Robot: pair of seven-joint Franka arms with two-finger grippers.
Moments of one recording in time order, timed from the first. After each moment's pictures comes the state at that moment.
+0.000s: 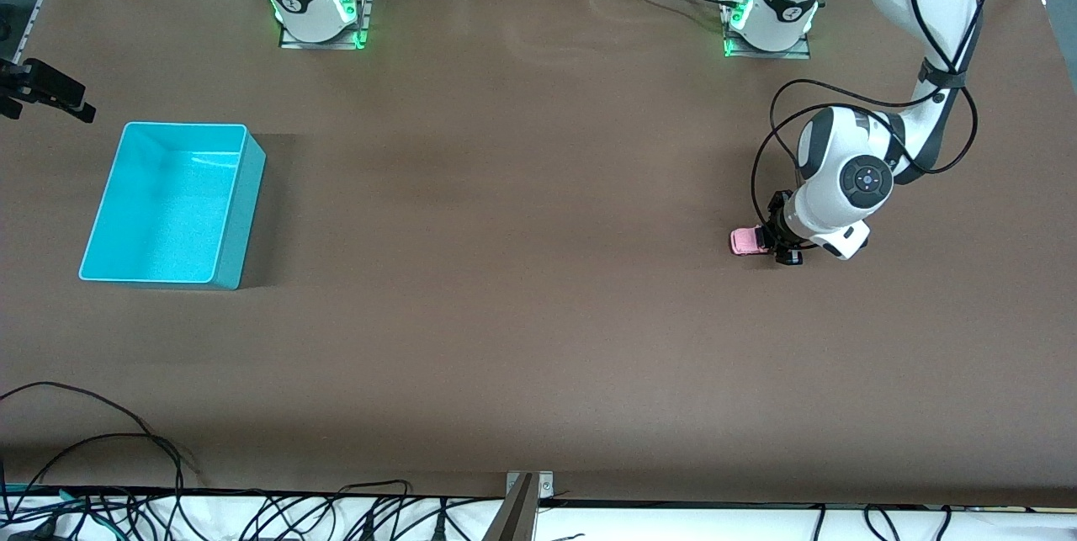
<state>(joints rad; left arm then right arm) -0.14 0.40 0.01 -2.16 0.01 2.46 -1.79 -0.06 -0.08 -0.08 -1.69 -0.01 1.59 -0.10</state>
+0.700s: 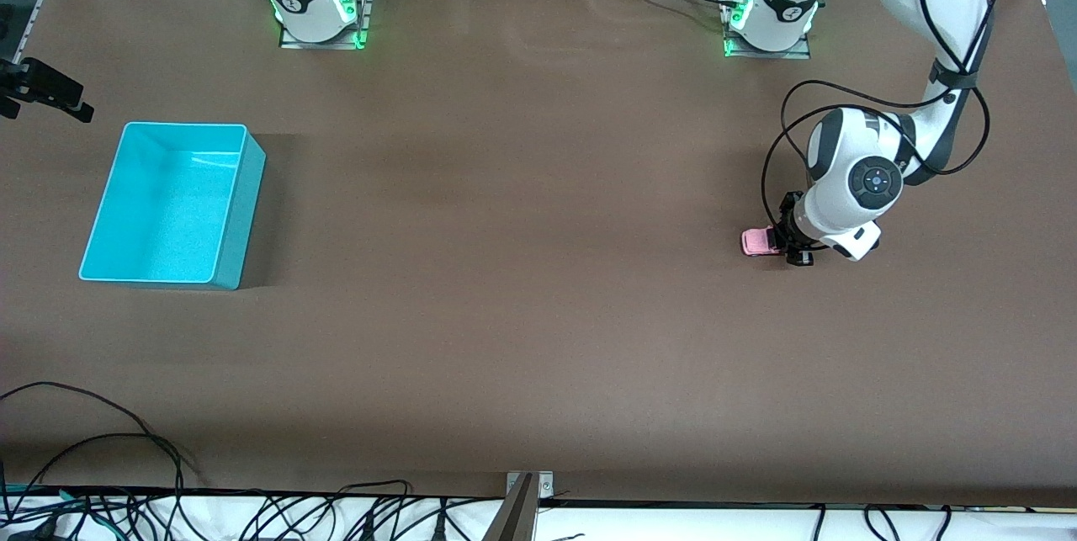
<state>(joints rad) -0.10 0.40 0.01 -2.17 0.07 2.46 -1.78 -0.06 -0.08 -0.08 -1.69 -0.01 1.59 -0.10</state>
